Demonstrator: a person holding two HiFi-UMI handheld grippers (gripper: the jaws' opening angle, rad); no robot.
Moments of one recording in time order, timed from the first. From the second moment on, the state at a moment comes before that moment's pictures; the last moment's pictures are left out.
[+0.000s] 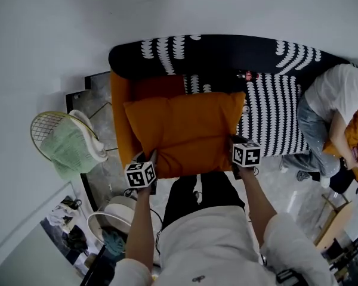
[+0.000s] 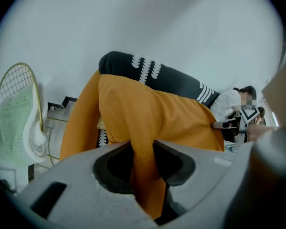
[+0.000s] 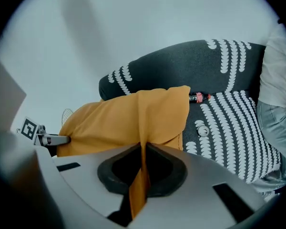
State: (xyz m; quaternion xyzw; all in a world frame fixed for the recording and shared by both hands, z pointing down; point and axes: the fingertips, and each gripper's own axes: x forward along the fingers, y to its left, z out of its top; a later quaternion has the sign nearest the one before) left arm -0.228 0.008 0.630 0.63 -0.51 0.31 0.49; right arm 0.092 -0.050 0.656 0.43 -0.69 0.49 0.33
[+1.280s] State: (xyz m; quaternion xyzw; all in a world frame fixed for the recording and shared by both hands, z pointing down) left arm -0.320 0.198 0.465 0.70 -0.57 0.17 0.39; right arm 0.009 0.137 0.438 0.50 -0.75 0.37 0.21
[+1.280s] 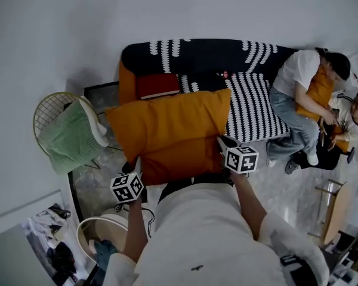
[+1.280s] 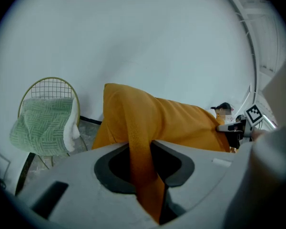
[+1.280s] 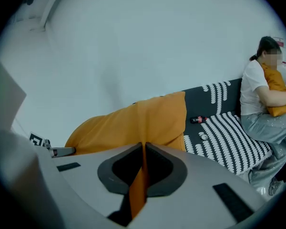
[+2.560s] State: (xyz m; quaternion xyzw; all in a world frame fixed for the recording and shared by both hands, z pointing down) left arm -0.160 0.331 0.363 0.71 -0.62 0.14 0.30; right arm 0.174 0.270 0.355 0.49 -0.80 0.31 0.15
